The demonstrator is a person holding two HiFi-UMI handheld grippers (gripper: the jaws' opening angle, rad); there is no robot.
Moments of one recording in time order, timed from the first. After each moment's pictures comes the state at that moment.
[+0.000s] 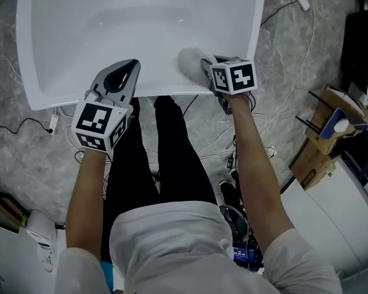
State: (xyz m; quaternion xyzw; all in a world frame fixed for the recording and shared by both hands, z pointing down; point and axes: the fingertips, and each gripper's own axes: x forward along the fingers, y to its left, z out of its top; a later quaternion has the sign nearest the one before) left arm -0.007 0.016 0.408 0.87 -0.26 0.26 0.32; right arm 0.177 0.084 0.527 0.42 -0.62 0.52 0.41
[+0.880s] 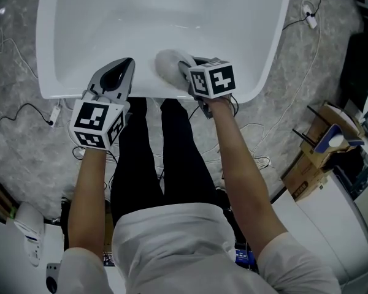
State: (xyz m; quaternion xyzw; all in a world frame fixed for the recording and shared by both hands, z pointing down) left arm -0.087 -0.008 0.417 0.85 -0.33 0.25 0.33; right arm 0.045 0.044 0.527 0.37 -0.67 0.52 0.38
